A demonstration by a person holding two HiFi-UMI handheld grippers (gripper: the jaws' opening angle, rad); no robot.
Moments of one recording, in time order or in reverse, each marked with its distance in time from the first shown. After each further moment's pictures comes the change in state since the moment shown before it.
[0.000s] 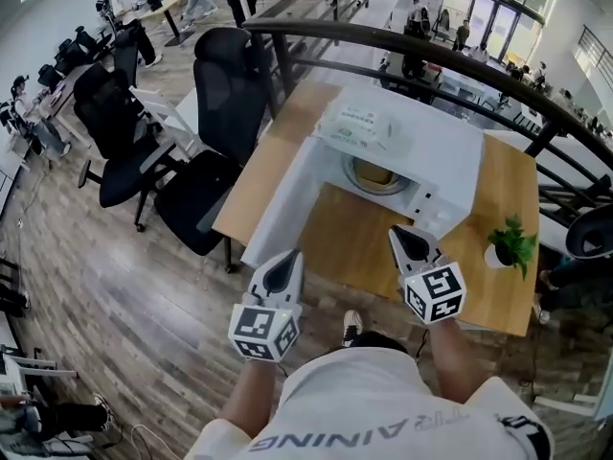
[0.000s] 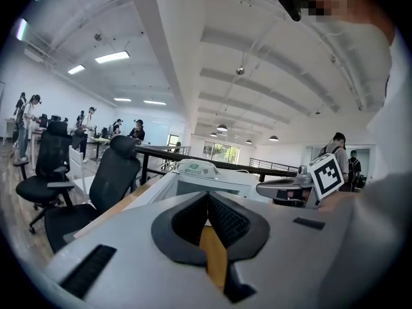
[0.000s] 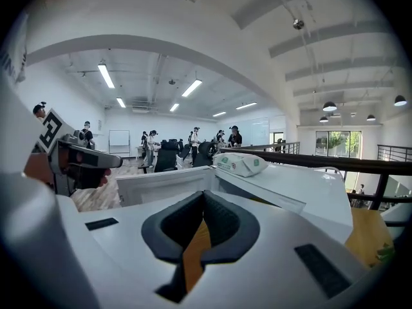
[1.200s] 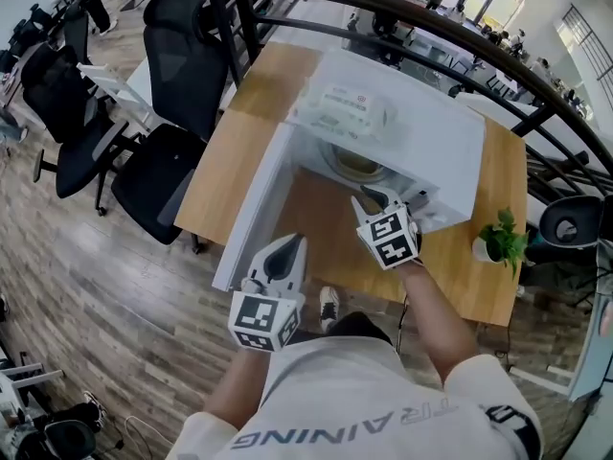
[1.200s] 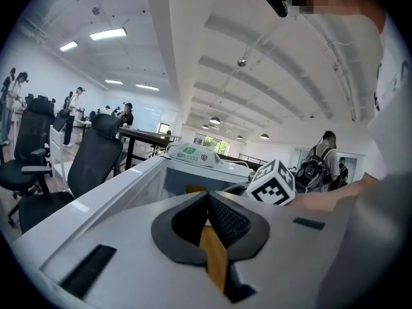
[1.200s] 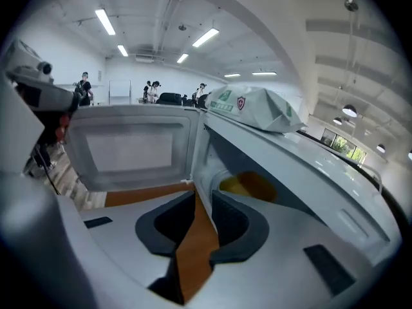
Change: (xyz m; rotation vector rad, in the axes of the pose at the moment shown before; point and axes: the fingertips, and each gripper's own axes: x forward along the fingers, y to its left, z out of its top) left arm 0.110 0.018 -0.032 -0.051 0.081 -0.121; right arm 0.163 -0.064 -0.099 -0.192 0.398 -0.021
